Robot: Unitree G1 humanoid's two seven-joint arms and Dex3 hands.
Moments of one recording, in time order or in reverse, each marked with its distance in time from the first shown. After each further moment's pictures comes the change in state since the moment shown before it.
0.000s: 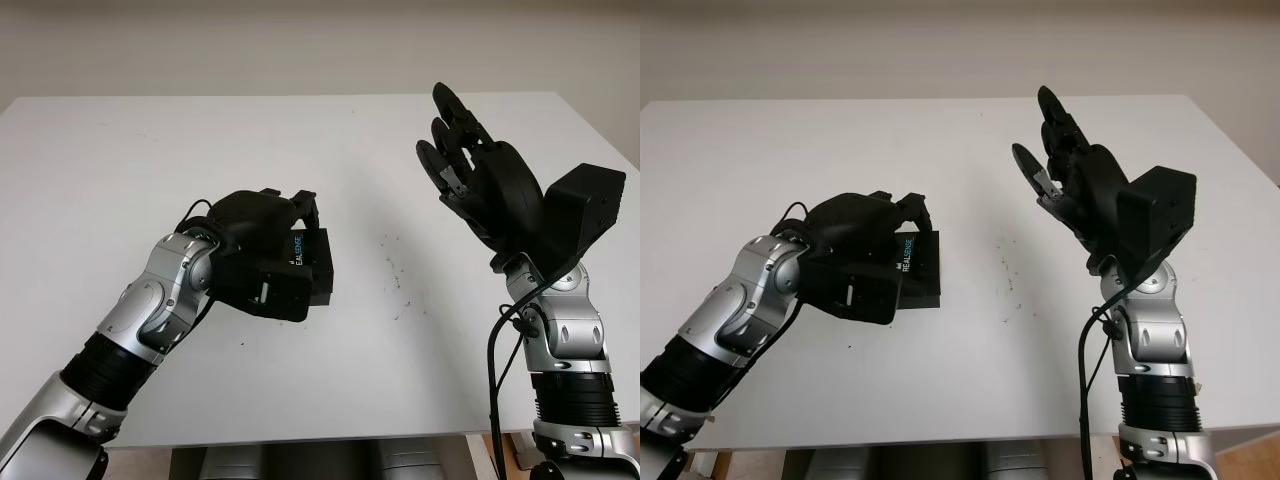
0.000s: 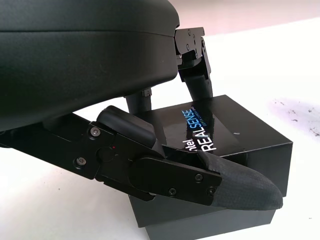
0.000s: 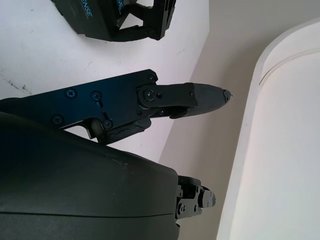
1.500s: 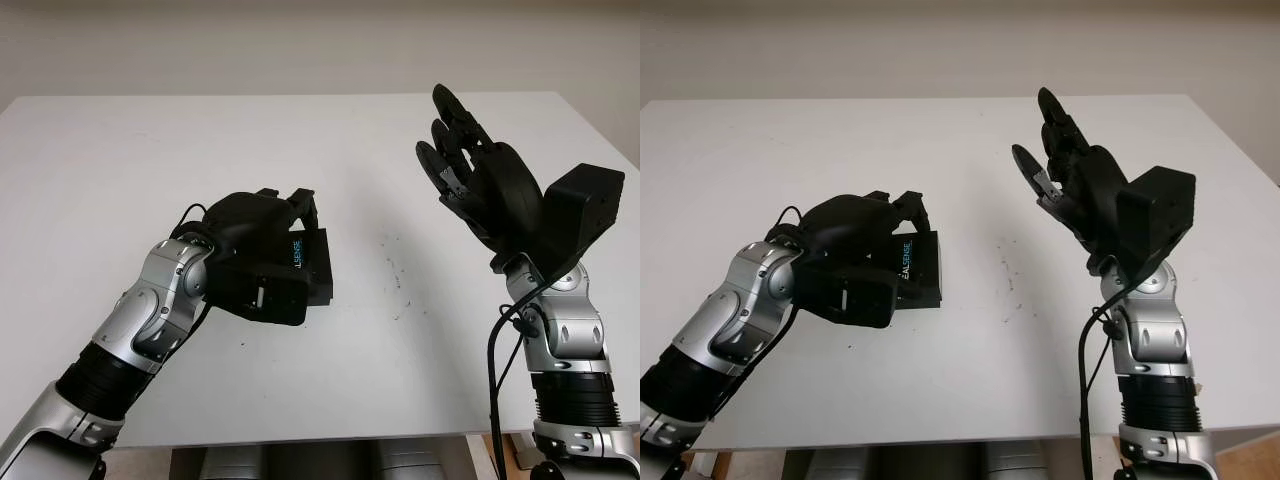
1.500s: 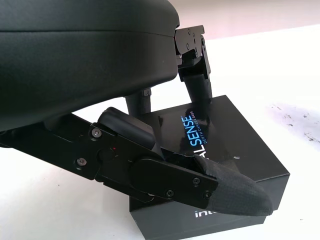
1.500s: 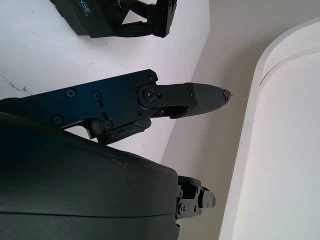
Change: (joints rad) left arm 0.017 -0.001 0.015 -0.034 0.006 0.002 -0.015; right arm 0.000 0.000 0.000 0.000 0.007 0.009 -0.003
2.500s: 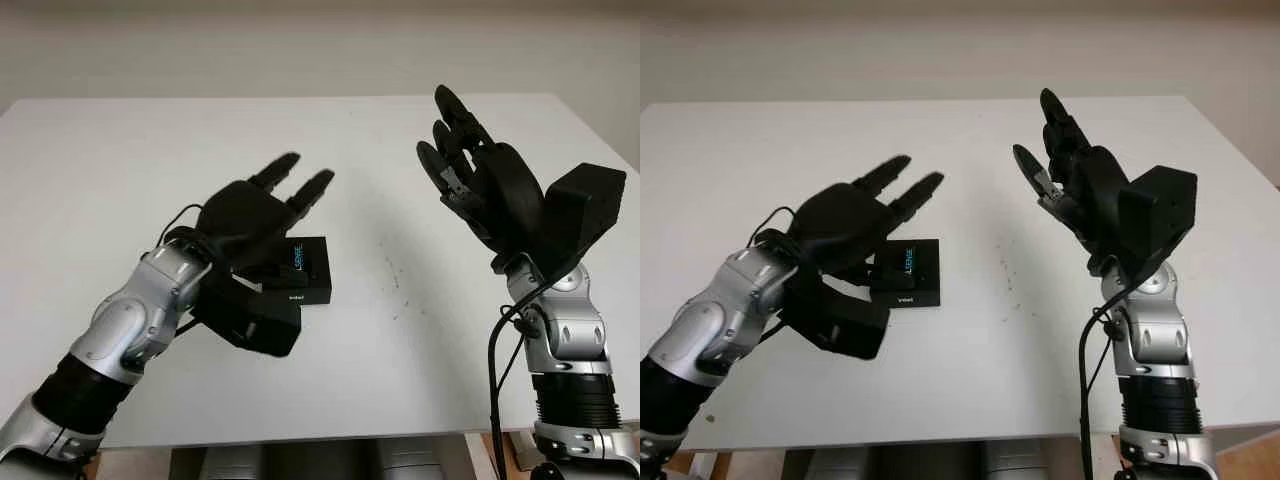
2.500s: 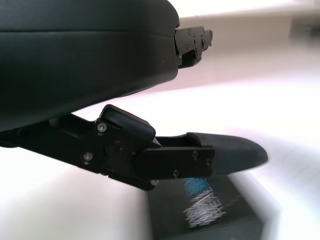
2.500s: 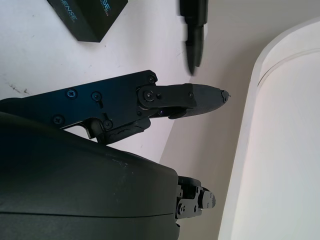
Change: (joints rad) left arm 0.083 -0.012 0.171 -0.100 -0.086 -0.097 0.109; right arm 0.004 0.000 -0.003 -0.008 0.009 0.006 0.009
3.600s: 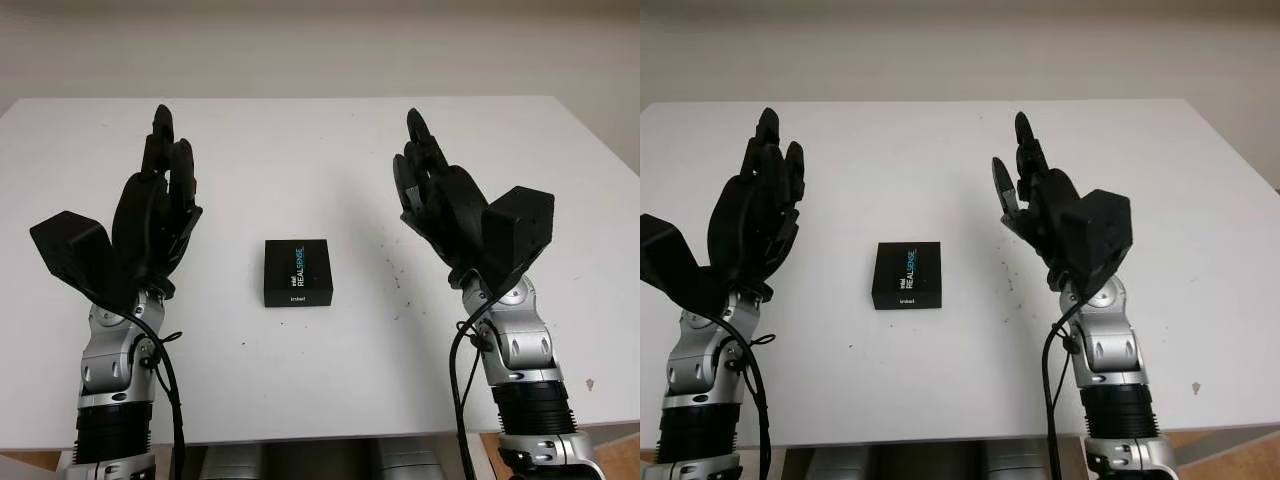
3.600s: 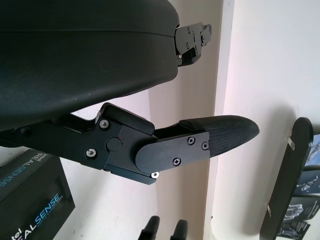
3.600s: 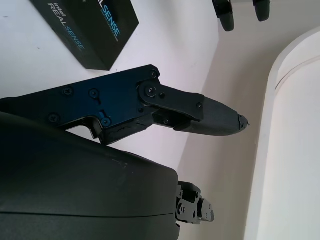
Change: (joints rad) left arm 0.141 -0.337 0.472 0.162 -0.969 0.052 0.207; right arm 0.035 0.125 0.090 0.075 -0.090 -0.057 -0.075
